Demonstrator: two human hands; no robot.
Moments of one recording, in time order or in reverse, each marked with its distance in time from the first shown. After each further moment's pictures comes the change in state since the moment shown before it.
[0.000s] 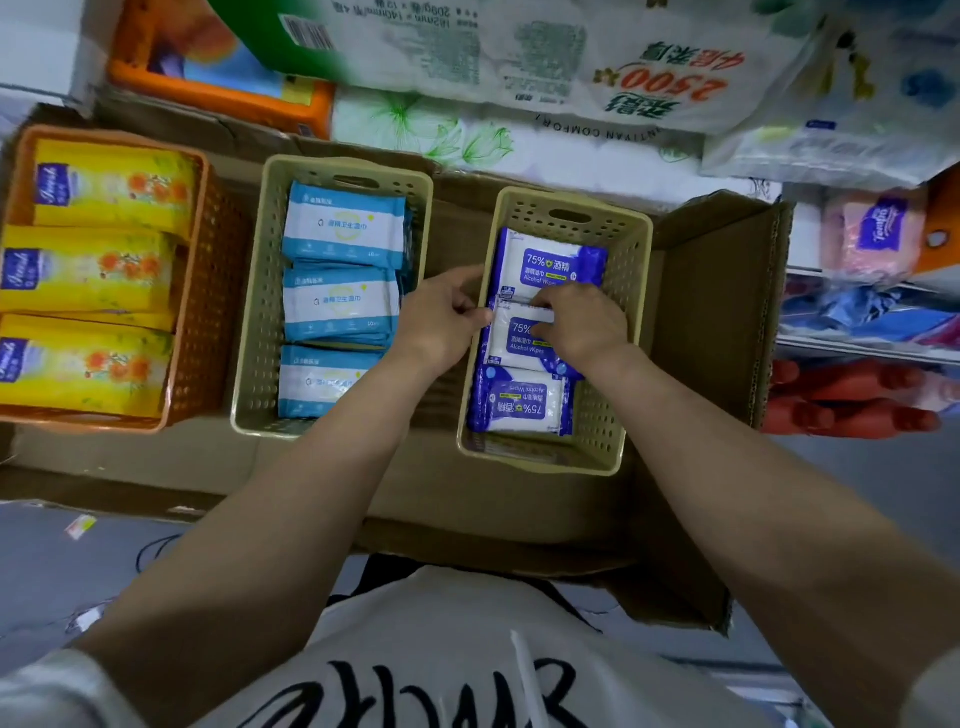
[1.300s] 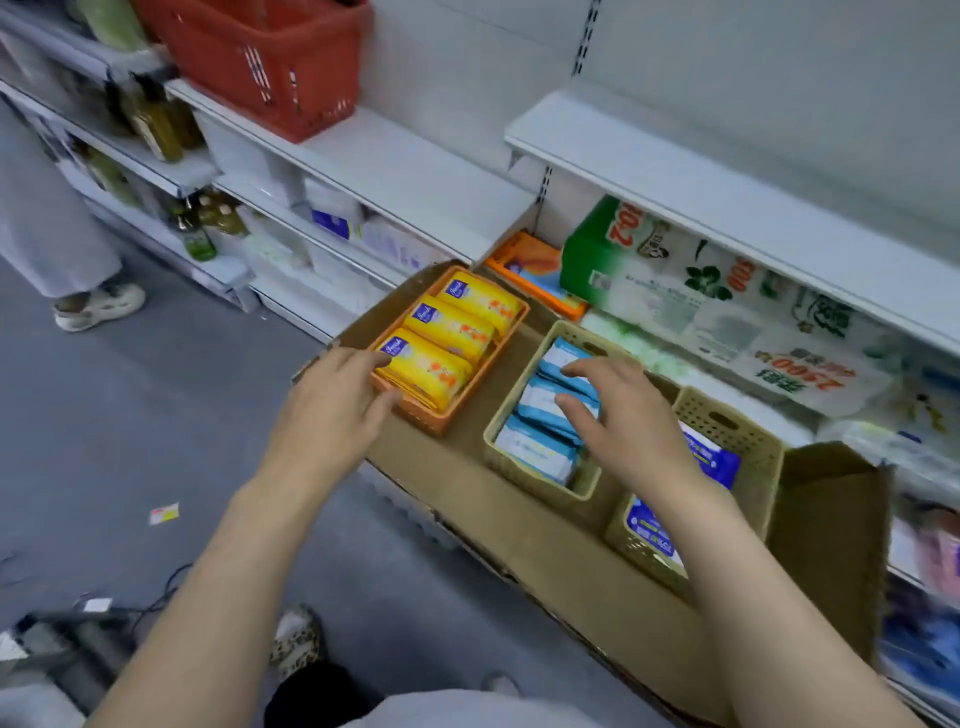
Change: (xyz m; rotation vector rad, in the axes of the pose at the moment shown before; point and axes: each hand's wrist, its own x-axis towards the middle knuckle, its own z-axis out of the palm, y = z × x) left_hand -0.326 -0.111 -0.227 0.426 0.802 0.113; right_hand -0.215 -0.229 -0.066 0.026 0.410 -0.666
